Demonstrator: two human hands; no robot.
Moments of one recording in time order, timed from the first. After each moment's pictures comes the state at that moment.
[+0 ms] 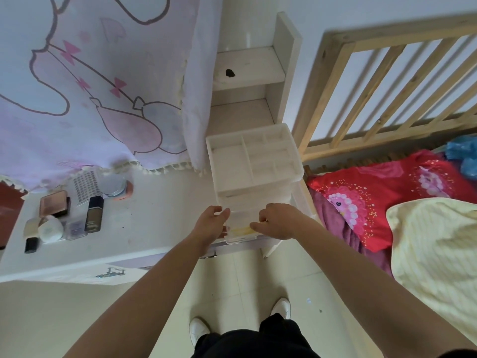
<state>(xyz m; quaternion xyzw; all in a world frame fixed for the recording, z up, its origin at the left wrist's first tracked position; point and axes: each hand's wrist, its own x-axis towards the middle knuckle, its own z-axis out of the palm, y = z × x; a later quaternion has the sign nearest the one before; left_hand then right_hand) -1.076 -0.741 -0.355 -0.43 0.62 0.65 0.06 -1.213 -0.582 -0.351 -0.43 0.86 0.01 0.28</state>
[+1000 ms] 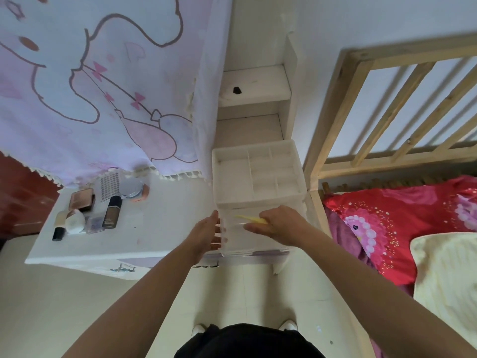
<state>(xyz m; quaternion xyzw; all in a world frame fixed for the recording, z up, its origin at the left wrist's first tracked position) -1.082 -0.735 -0.342 -0.49 0.56 0.67 0.03 -1.246 -0.577 -0.325 -0.50 0.82 -0.11 0.24</state>
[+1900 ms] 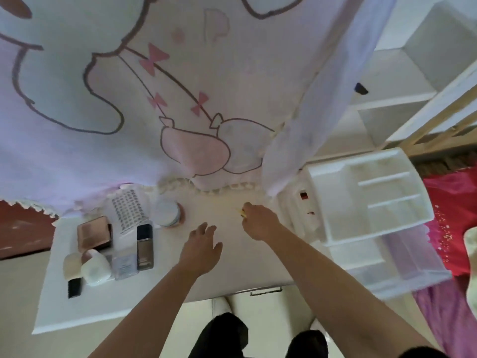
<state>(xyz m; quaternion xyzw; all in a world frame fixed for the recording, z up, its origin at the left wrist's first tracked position) -1.018 -0.994 -0.432 -0.30 0.90 0.25 0.21 -1.171 -0.882 -0.411 -0.33 0.89 -0.07 0.31</state>
